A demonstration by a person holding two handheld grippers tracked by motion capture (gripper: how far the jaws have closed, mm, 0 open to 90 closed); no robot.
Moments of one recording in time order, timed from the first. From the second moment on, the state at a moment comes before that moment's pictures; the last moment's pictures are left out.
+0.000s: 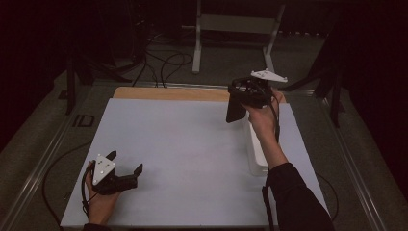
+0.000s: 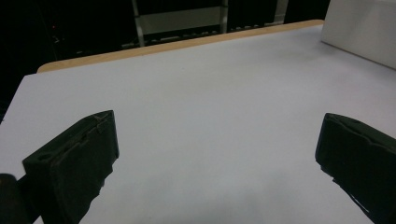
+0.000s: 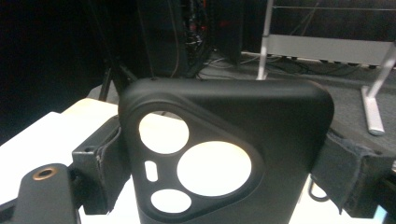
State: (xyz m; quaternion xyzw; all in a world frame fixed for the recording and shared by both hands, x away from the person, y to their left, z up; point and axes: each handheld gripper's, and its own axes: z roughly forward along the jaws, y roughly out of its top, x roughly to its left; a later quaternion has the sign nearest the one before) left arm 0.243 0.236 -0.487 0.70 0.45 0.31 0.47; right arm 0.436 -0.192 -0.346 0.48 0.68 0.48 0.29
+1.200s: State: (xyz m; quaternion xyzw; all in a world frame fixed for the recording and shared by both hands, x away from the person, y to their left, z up) left arm 0.243 0.235 -0.487 0.70 0.45 0.31 0.47; right arm 0.450 -0.248 -0.353 0.54 0.64 0.44 0.33
